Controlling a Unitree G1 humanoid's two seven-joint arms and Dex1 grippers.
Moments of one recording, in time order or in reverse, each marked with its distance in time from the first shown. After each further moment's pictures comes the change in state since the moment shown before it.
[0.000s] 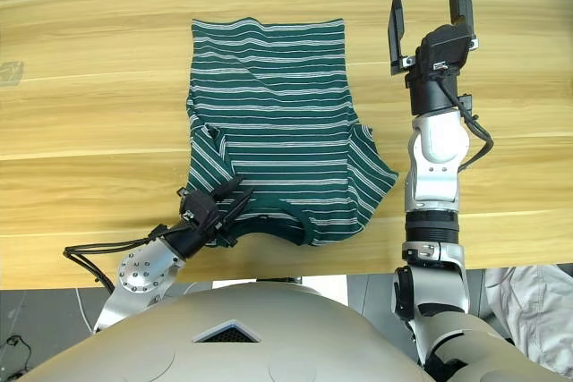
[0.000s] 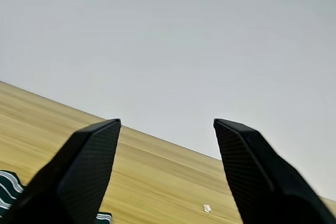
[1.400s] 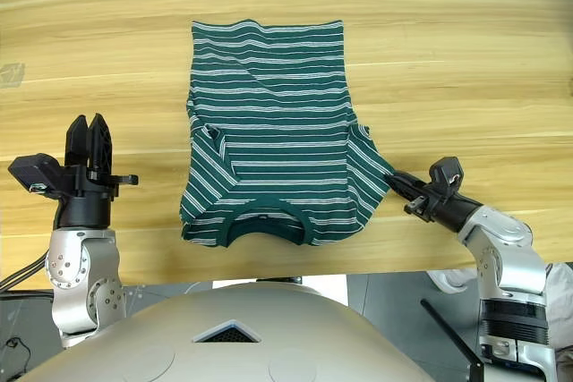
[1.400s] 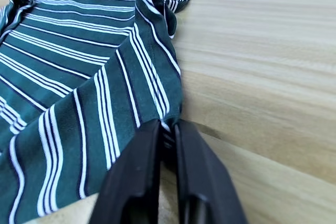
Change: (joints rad) left arm -0.042 -0.187 0.462 -0.016 -0.246 -0.026 0.255; right arm 0.509 -0.372 -0.071 -0.238 0.364 0.807 0.608
